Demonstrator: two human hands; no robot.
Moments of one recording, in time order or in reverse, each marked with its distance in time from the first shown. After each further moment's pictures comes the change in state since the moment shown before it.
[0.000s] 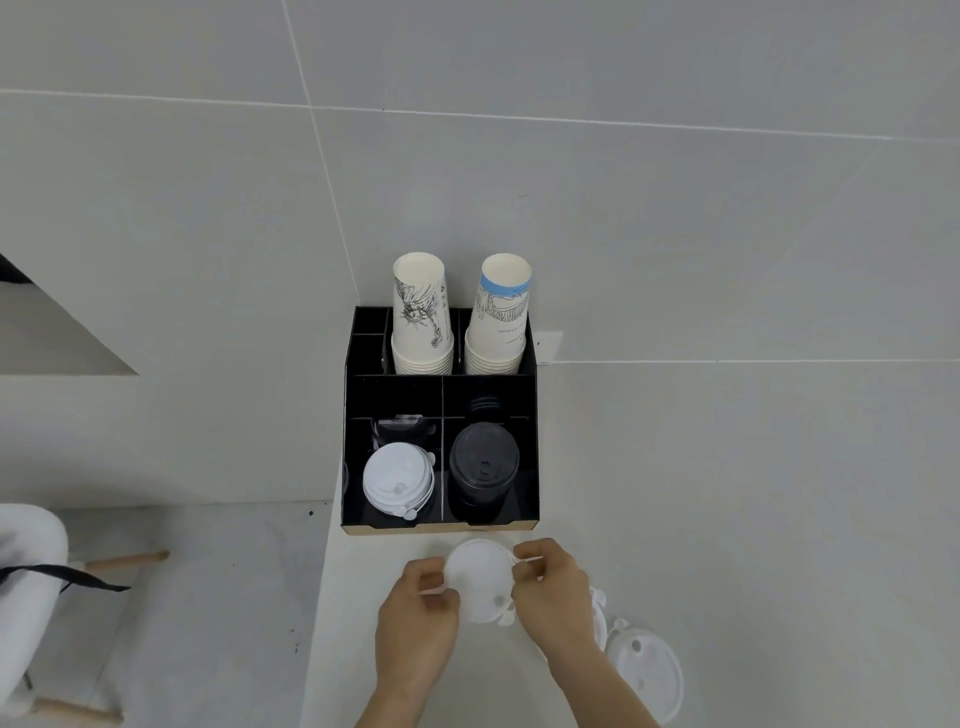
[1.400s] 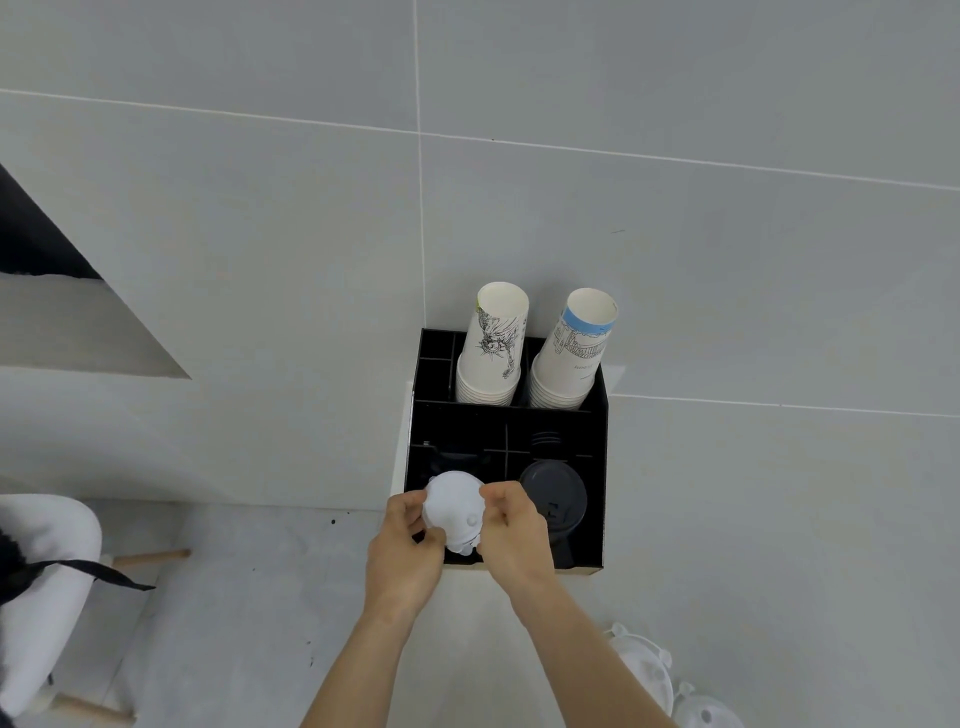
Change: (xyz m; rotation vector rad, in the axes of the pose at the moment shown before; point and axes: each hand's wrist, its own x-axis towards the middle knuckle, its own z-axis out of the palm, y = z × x) left_hand 0.086 0.040 -0.077 -0.190 0.050 0.133; right_hand 0.029 -0.110 0.080 0.094 -0.135 -0.222
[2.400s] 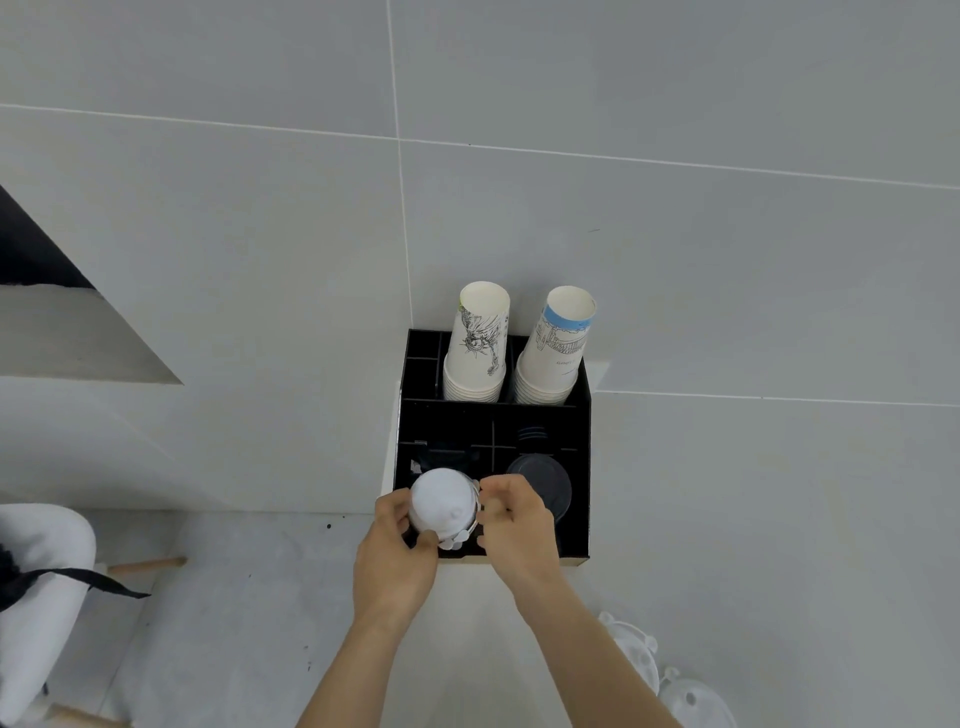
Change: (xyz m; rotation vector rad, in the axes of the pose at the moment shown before) left_hand -0.009 -0.007 0.003 0.177 0.066 0.097; right_hand -0.021 -0.008 -0.022 0.073 0.049 -0.015
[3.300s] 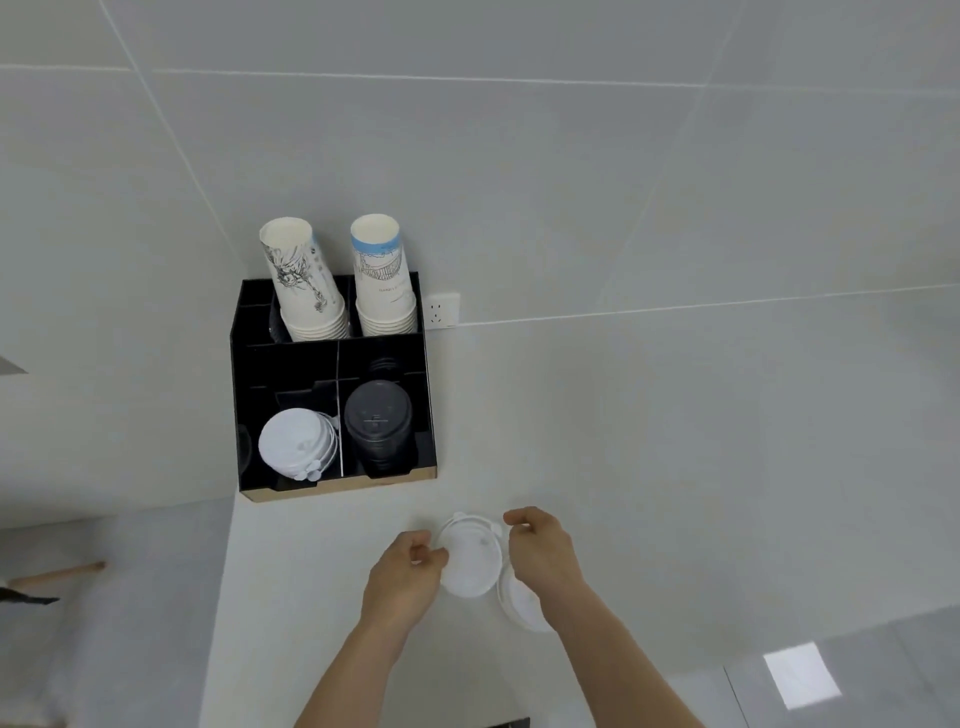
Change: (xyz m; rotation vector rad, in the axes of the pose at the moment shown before) left_hand -0.146 -0.002 0.134 0.102 -0.373 -0.223; right_hand -0.058 0.146 -0.178 -0.048 0.021 0.358
